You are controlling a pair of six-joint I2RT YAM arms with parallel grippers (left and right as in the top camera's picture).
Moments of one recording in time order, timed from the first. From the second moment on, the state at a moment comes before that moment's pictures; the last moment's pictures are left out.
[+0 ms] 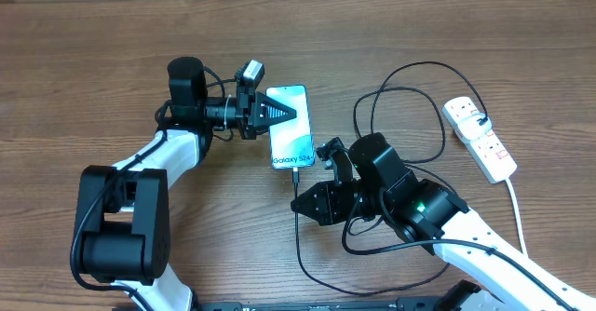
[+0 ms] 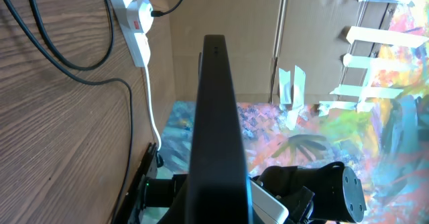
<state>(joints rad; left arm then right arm) -0.10 1.84 0.95 0.49 1.52 -1.18 0.70 1.21 0.80 -0.37 -0.64 0.68</state>
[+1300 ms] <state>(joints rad) -0.10 1.84 0.95 0.49 1.51 -1.19 0.70 1.21 0.80 -0.38 -0.64 0.70</state>
